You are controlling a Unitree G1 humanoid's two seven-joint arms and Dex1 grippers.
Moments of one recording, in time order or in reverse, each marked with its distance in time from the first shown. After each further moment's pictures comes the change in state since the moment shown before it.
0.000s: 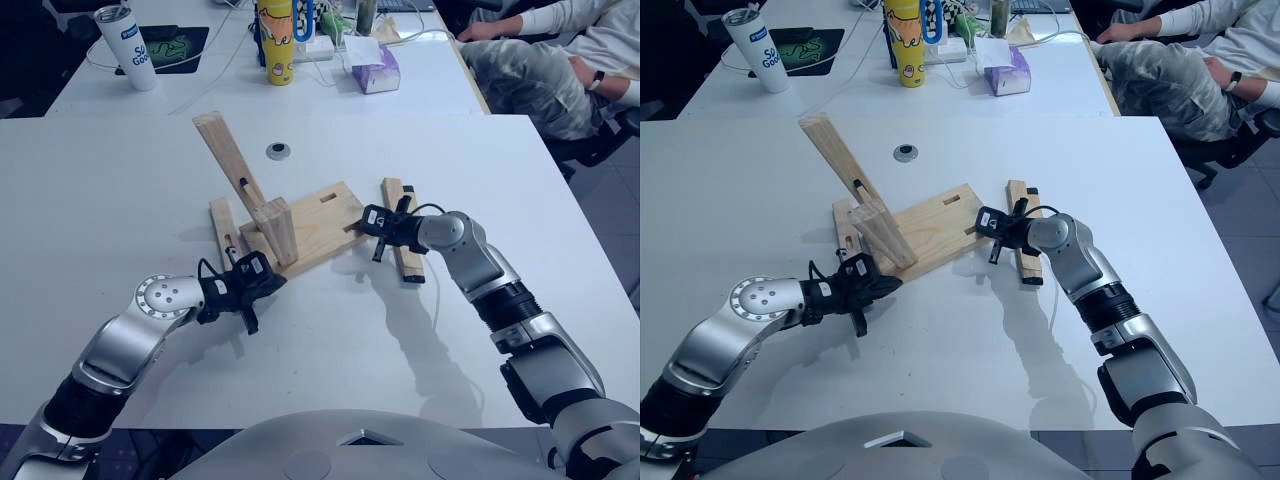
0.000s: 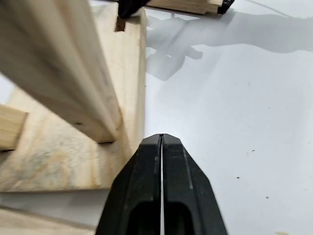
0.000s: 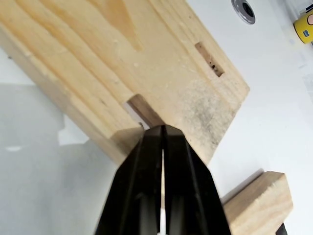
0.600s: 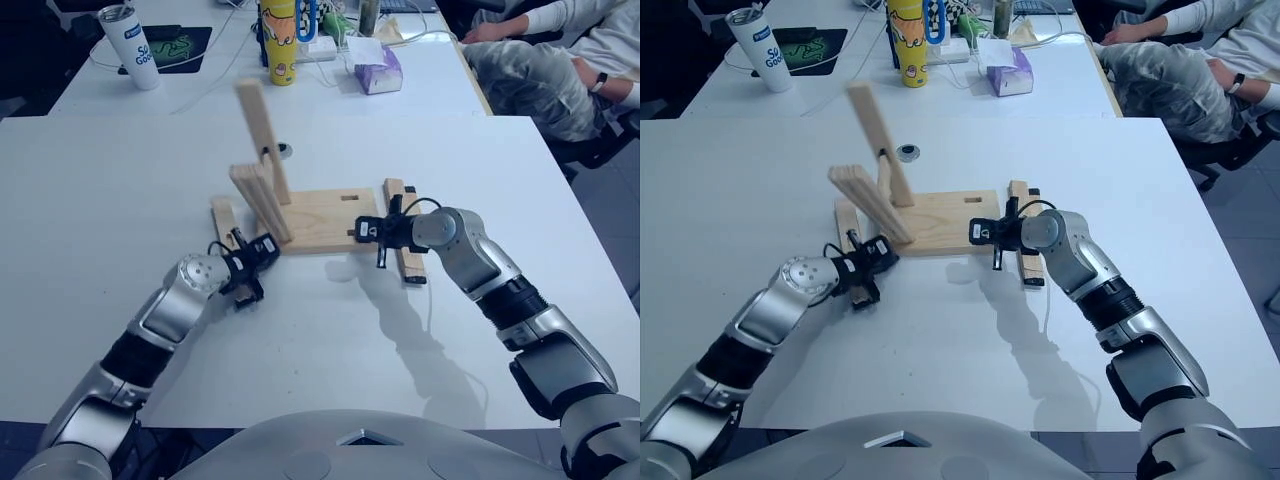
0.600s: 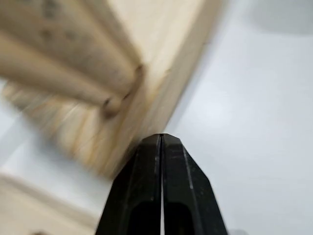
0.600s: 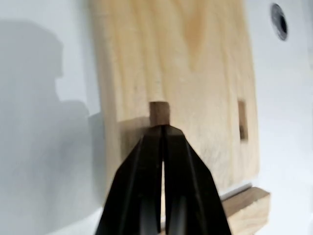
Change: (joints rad) left arm -0.263 -0.142 -0.114 0.423 0.314 -0.107 0.174; right arm -0.021 -0.102 0.138 -0.153 -0.147 0.035 0.156
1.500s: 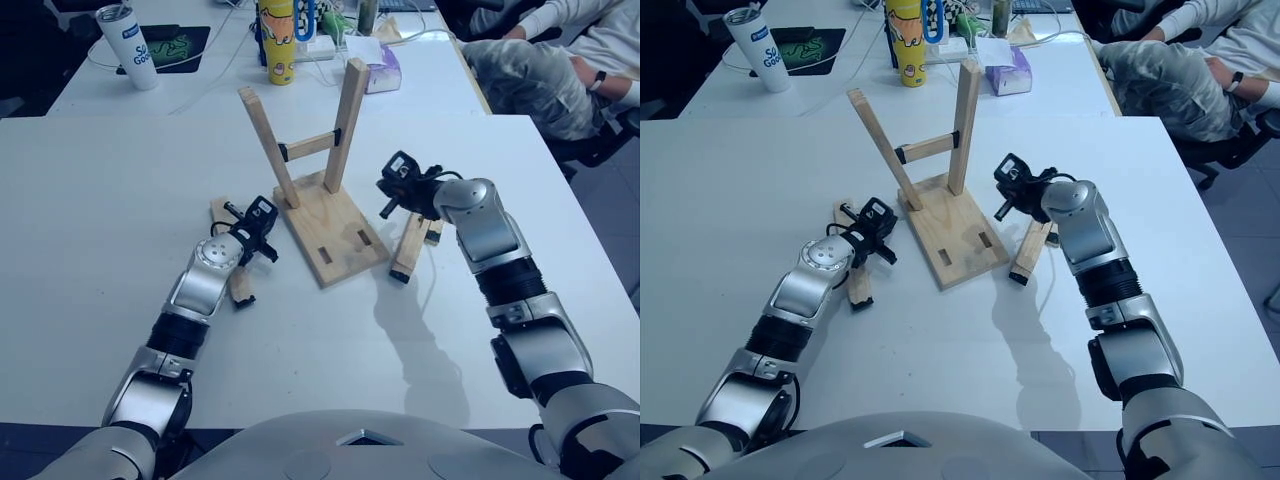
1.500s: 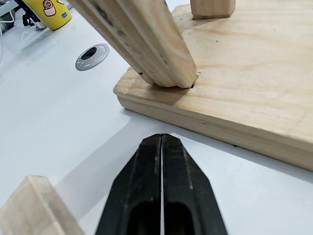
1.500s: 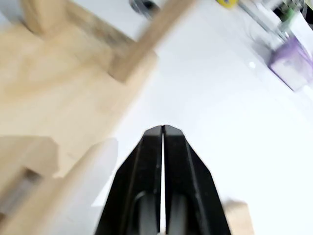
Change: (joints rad) left arm -0.034 -0.255 0.164 0.173 0.002 -0.053 0.185; right arm -0.091 0.133 -0.285 0.159 0.189 0.283 -0.270
